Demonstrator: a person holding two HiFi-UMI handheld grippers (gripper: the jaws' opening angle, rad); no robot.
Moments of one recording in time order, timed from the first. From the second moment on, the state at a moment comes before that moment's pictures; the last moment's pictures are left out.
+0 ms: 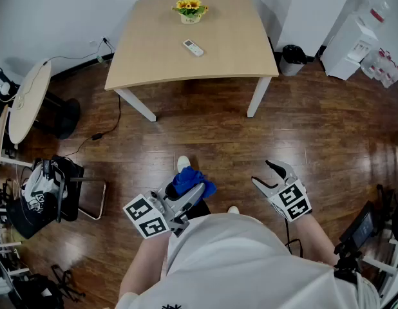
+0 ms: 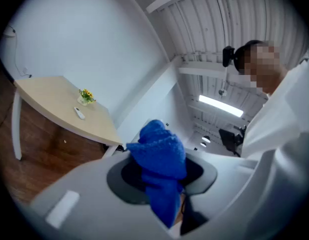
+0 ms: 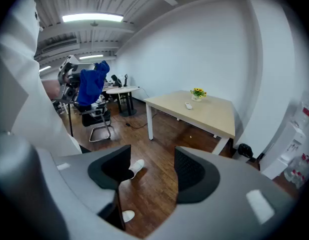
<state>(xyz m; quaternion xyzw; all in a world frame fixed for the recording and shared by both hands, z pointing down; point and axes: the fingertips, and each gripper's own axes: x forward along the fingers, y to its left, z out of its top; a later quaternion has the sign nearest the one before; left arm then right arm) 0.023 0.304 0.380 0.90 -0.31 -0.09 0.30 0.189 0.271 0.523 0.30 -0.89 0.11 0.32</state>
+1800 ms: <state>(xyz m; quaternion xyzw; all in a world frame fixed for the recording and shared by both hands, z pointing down) -0.208 -0.095 0.375 0.82 -0.47 -0.09 0.32 -0.076 -0.330 0.677 0.31 -0.87 0.13 0.36</state>
